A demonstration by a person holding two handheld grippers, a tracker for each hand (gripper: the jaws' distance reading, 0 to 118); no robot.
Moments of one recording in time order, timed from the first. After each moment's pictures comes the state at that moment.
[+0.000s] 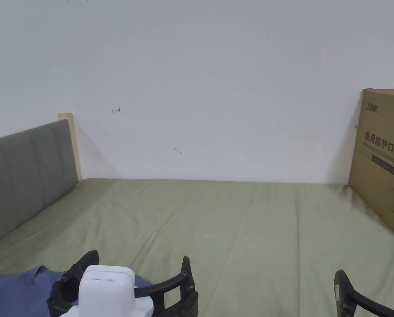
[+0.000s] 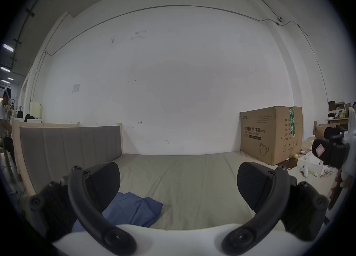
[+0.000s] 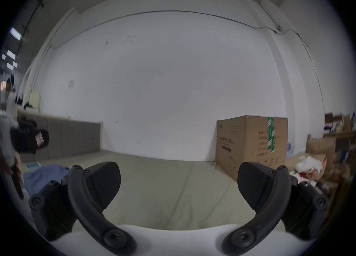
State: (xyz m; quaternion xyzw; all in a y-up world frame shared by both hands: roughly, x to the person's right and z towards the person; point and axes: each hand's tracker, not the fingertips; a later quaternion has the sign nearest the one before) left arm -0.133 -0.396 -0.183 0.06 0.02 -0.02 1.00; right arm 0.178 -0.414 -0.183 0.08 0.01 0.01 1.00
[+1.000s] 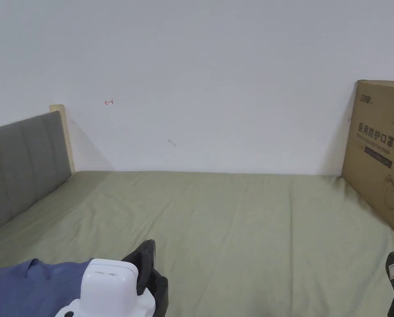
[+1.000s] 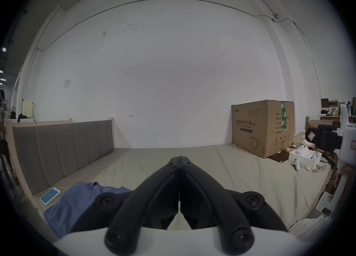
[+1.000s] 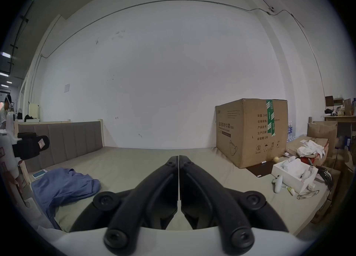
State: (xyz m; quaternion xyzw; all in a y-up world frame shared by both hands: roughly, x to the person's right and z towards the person) left arm -0.141 -0.413 -0.194 0.03 -0.01 -0.02 1.00; right arm 0.209 -0.408 -0.184 0.03 0.01 -0.02 1.00
